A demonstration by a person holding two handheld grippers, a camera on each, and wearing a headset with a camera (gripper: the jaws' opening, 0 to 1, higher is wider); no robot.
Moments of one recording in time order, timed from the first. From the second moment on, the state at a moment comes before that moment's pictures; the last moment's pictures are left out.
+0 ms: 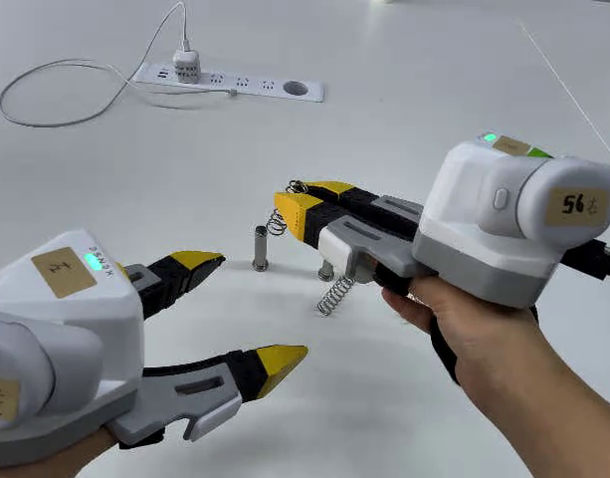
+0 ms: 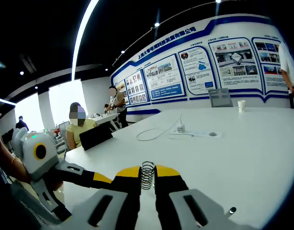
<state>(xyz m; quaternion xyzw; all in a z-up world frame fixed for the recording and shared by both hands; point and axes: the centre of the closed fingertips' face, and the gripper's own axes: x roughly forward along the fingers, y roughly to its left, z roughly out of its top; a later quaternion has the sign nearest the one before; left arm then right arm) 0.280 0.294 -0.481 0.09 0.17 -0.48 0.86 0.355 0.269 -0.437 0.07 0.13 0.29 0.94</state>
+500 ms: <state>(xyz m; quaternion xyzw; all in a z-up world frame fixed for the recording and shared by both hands) 0.282 0.302 -0.494 0.09 0.19 -0.47 0.86 0.376 0.273 -0.458 0.05 0.14 0.28 0.95</state>
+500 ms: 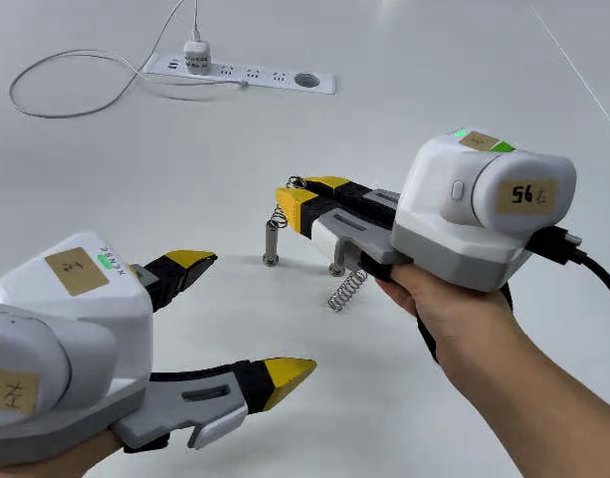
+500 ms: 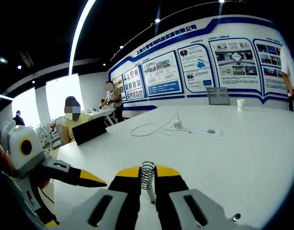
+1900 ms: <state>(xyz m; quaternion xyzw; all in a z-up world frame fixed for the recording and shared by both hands) 0.280 0.305 -0.496 0.09 0.19 -0.47 0.86 0.381 0.291 -0.510 -0.07 0.20 0.29 0.93</state>
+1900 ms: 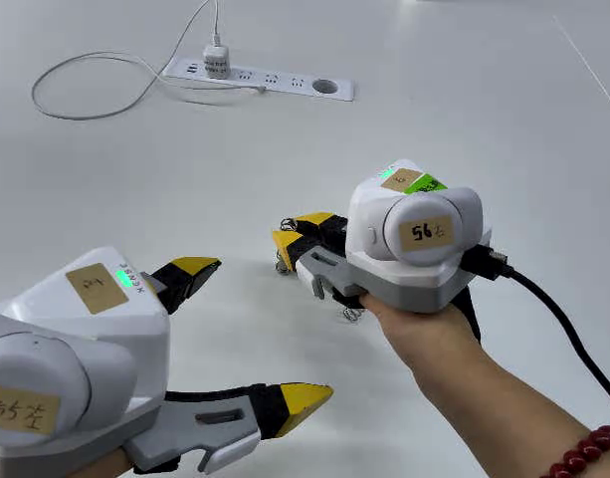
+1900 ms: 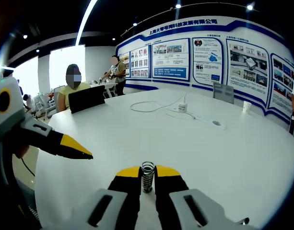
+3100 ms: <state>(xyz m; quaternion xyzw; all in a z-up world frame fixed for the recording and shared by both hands) 0.282 0.304 -0.499 0.09 0.20 -0.46 0.86 0.369 0.291 -0.497 -0.06 0.21 0.29 0.93</state>
